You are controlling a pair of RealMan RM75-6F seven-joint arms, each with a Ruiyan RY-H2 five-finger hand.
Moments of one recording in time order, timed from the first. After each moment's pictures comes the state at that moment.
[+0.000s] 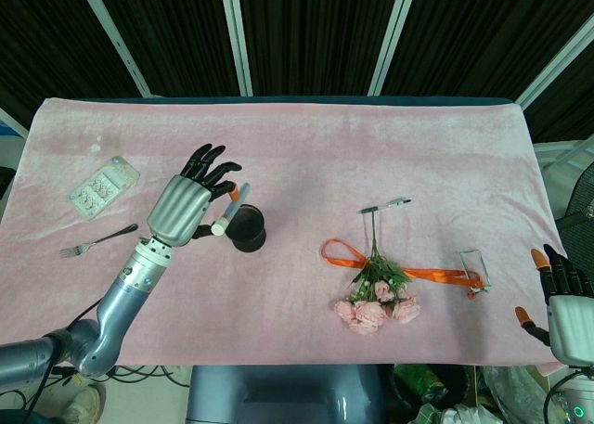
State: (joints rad) left arm -0.78 -1.34 -0.23 -1.74 1.29 1.21 0.13; right arm 0.02 -1.13 0.07 -1.59 -1.50 1.55 -0.13
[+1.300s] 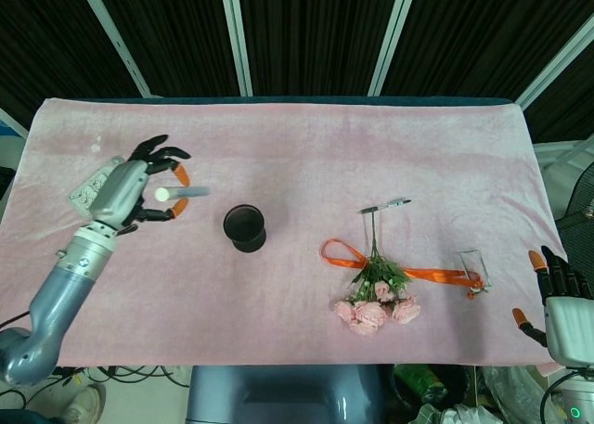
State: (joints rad) left arm -0.70 -0.96 -0.29 -1.94 1.00 1.04 -0.16; right arm 0.02 -1.14 0.07 -1.60 -1.50 1.55 -0.16
